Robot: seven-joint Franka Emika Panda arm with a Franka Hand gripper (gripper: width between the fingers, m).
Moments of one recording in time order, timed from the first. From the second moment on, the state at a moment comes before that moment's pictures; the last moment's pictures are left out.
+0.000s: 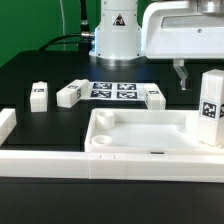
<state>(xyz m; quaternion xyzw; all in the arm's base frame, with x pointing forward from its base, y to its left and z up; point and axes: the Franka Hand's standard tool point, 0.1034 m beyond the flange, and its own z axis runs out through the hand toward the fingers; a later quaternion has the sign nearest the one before) 0.627 0.102 0.111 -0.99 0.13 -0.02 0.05</state>
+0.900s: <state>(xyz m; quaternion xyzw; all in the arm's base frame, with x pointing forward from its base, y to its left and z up) 0.629 0.105 0.111 -0.97 -0.23 -0.04 0.01</state>
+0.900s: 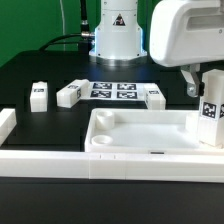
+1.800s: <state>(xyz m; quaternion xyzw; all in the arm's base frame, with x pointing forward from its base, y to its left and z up) 0.628 0.103 0.110 -0.97 -0.23 -0.04 0.01</state>
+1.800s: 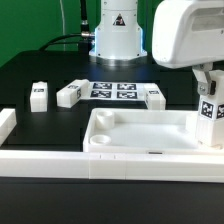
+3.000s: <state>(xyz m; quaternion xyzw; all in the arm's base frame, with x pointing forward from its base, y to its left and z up) 0.630 0.100 0.108 -0.96 0.29 -0.03 0.04</state>
